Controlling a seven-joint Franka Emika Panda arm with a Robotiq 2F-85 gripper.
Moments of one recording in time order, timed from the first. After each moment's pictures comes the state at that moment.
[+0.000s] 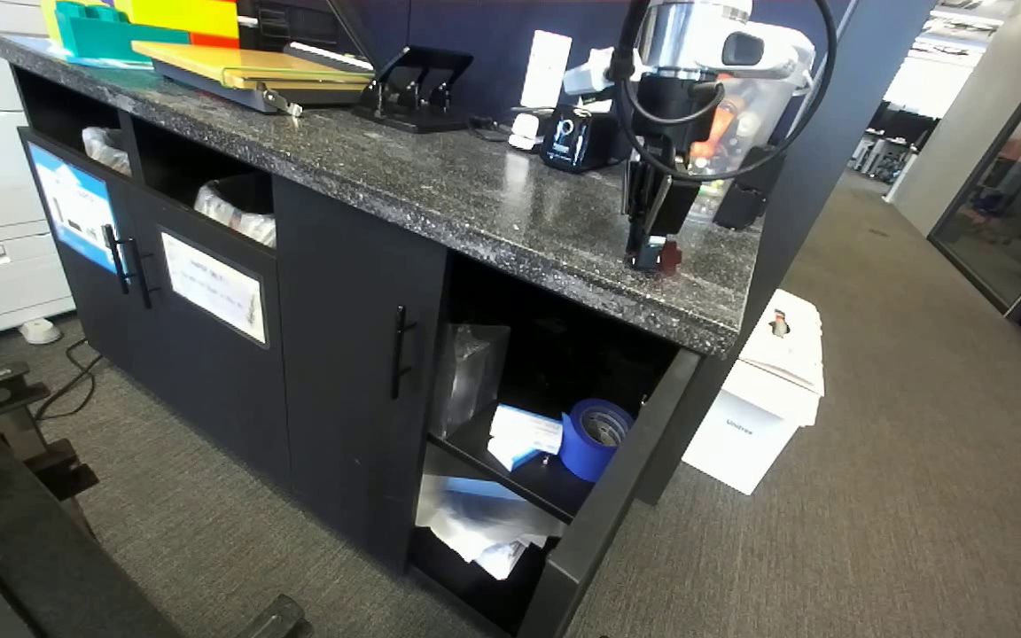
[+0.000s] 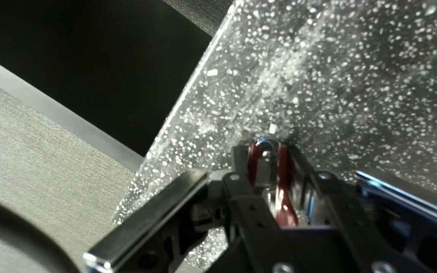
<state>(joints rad) -0.07 1.28 -0.16 -0.52 -0.02 1.76 0.85</state>
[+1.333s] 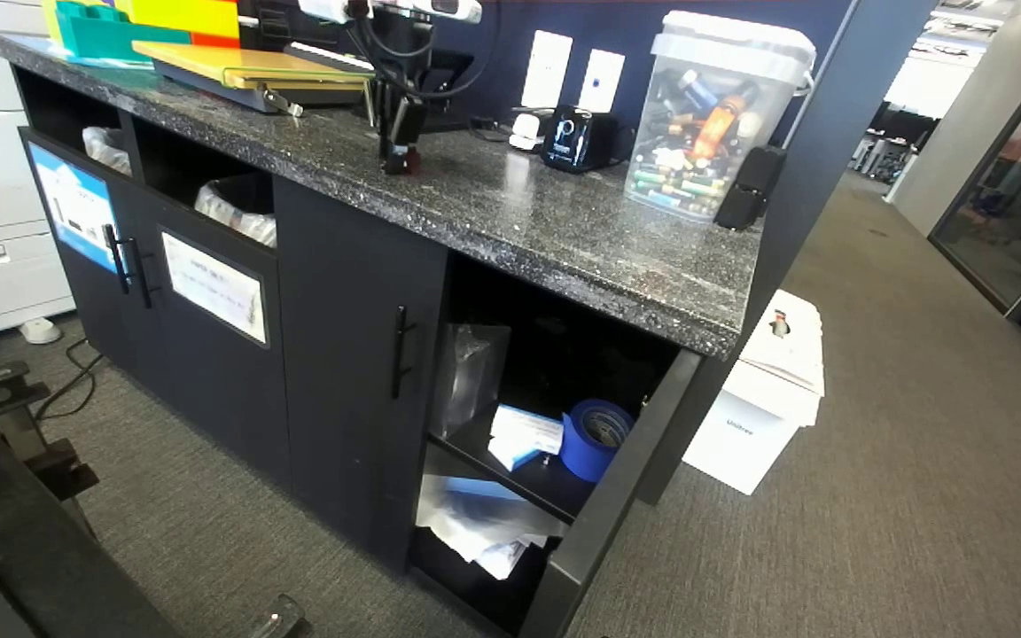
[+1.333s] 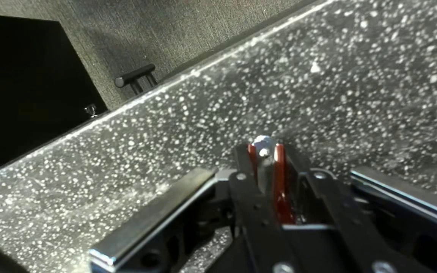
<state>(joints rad) 0.29 1.24 -0.01 -0.57 -0.01 1.81 0.69</state>
